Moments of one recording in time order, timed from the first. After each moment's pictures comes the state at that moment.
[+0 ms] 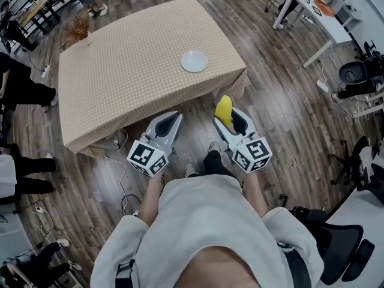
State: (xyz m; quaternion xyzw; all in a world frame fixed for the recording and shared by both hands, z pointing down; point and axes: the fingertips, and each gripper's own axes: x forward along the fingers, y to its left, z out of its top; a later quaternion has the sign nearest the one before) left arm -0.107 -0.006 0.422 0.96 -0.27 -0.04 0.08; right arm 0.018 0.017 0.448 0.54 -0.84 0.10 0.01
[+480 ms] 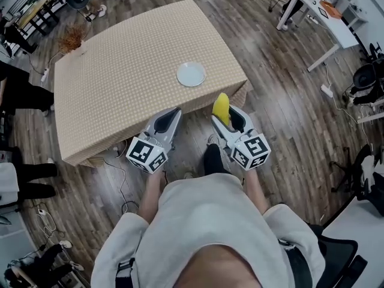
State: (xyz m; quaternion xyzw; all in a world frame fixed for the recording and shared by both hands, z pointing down) left arm -0.053 -0.111 0.431 0.96 -0.29 -0.03 0.08; right arm 0.065 -0.087 0.466 0.52 -0.85 0.11 0.01
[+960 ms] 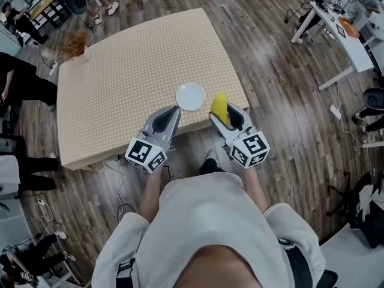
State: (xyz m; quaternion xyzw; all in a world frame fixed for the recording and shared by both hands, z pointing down) left arm 0.003 -0.231 0.417 0.94 -0.35 -0.03 0.07; right arm 0.122 -0.222 0.456 0.47 -0.88 0.12 0.00
